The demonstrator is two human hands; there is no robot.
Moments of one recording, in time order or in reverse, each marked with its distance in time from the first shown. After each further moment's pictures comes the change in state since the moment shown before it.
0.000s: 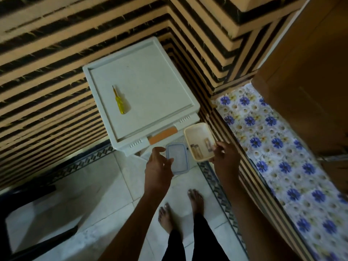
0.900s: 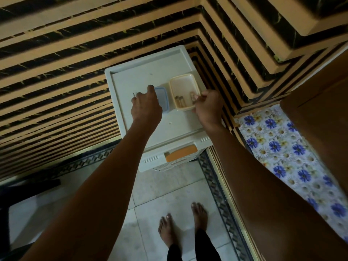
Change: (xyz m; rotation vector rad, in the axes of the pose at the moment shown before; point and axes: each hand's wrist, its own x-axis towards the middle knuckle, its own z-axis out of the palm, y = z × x) left_hand 0.206 0.088 -0.093 0.588 0.188 0.053; right_hand 0.144 -0.176 0.123 0.123 -0.160 -0.115
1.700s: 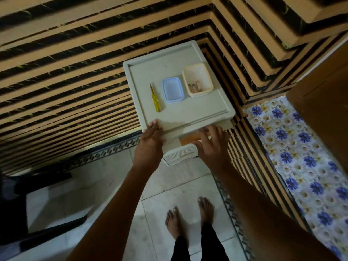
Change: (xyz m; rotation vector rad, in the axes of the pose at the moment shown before) left_hand -0.144 -0.112 0.027 -0.098 -0.018 0.305; right_hand -0.145 0.103 -0.007 -0.689 0.237 -0.897
